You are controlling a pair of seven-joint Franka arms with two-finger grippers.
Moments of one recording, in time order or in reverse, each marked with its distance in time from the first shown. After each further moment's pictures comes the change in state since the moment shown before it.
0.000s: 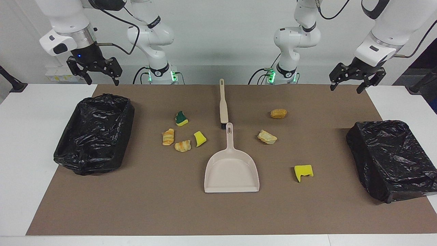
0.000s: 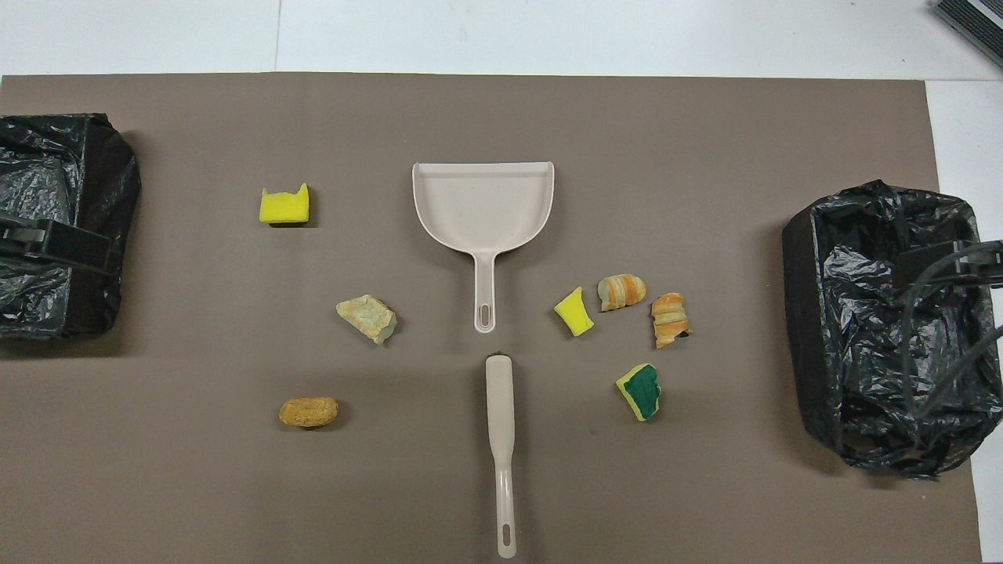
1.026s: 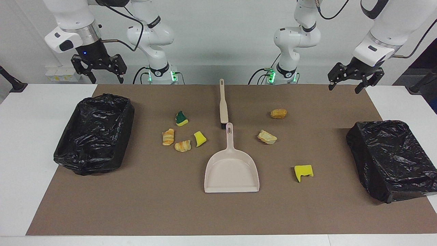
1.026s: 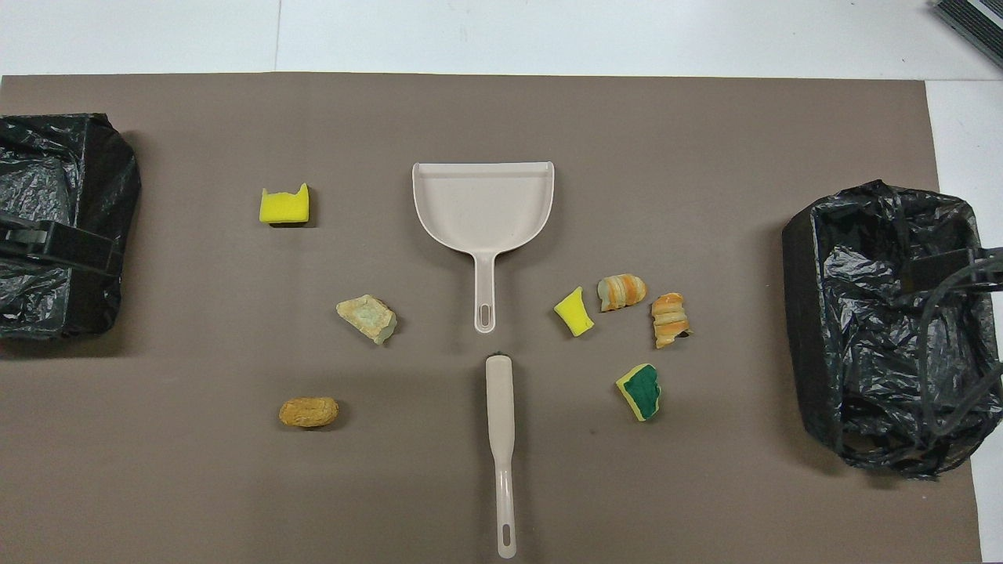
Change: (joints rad) left arm -0.001 0.000 -0.005 0.000 -0.012 -0.004 0.001; right arm 0.021 -0.006 0.015 -0.001 0.007 -0.002 -0.004
